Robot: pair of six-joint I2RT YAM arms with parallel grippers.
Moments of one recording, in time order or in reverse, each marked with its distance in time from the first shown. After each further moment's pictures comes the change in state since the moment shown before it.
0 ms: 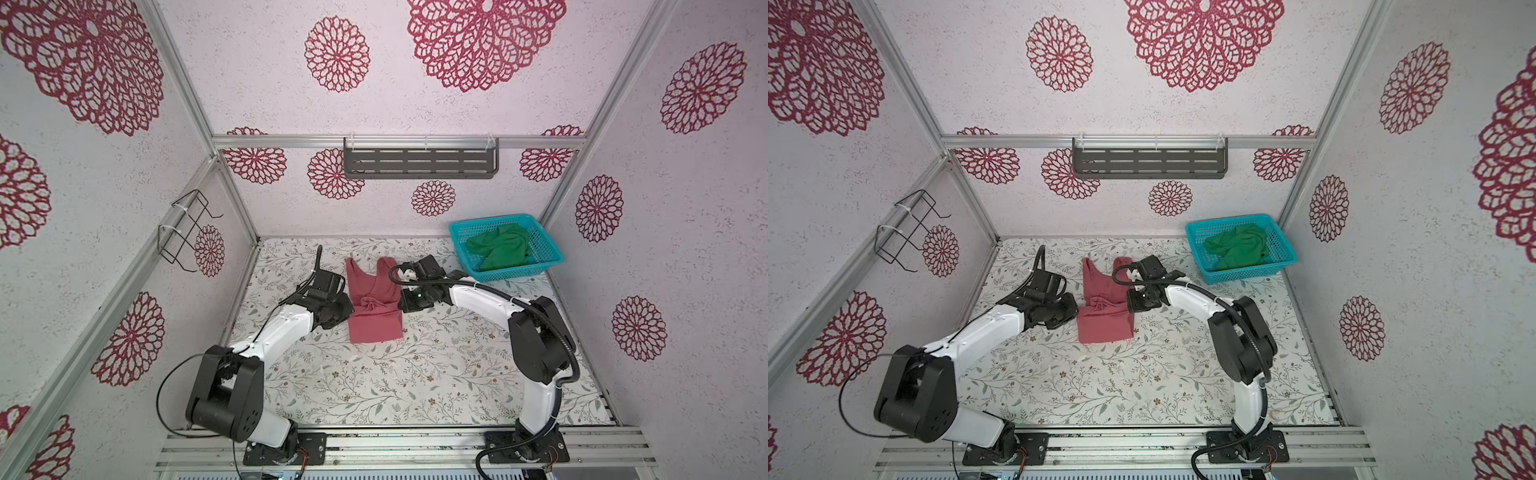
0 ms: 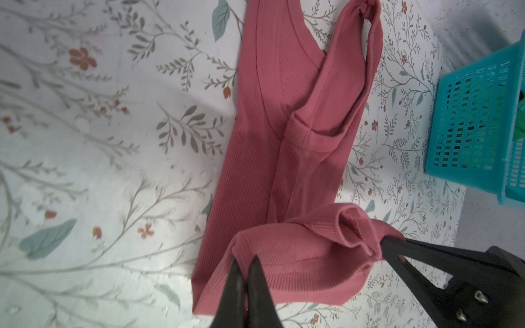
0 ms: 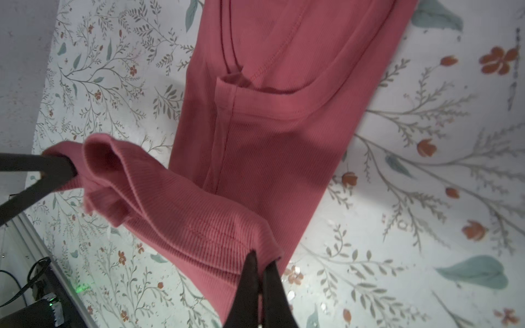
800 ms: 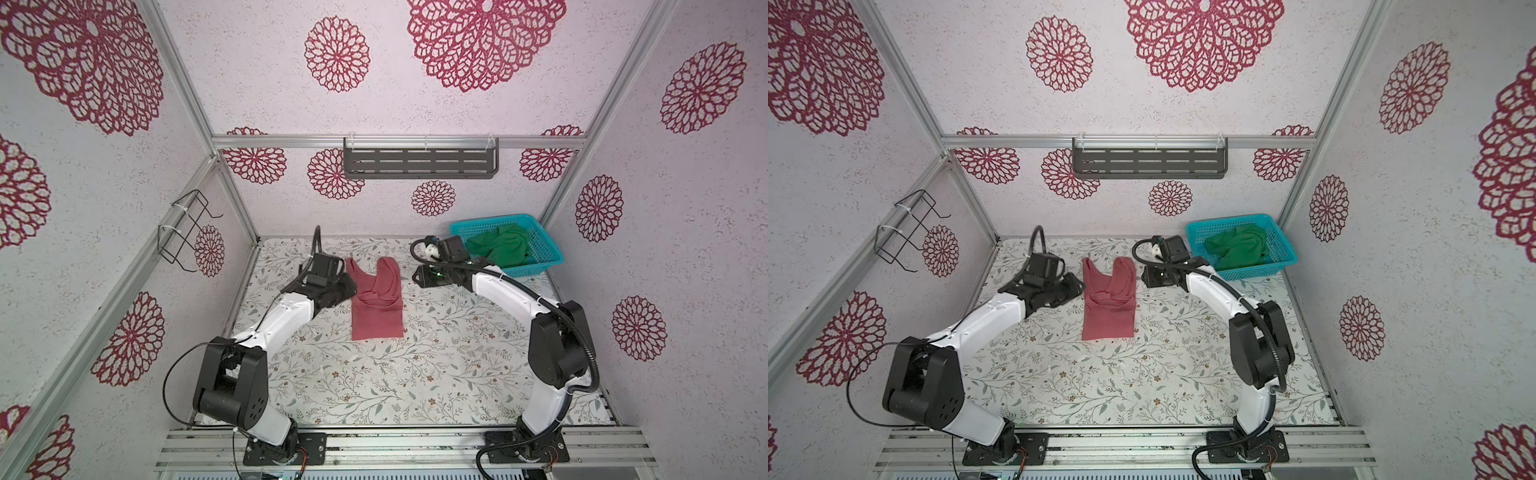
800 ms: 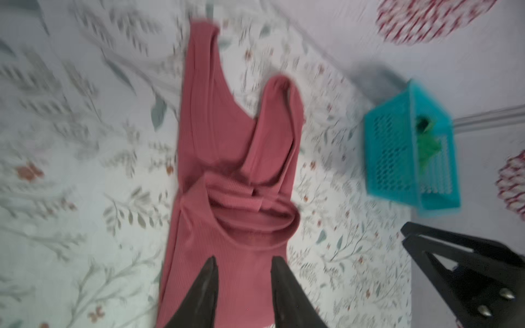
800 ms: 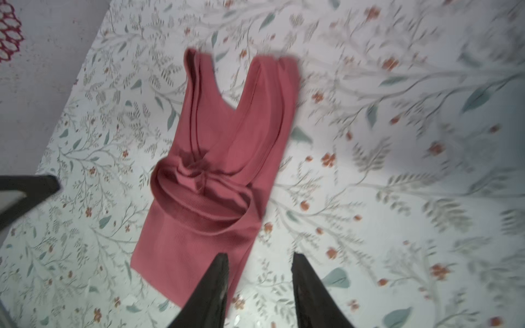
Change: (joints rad) left arm -0.033 0.015 0.017 0.116 0.017 0.009; right arm -0.075 -0.133 -0.058 0.064 0.102 -0.020
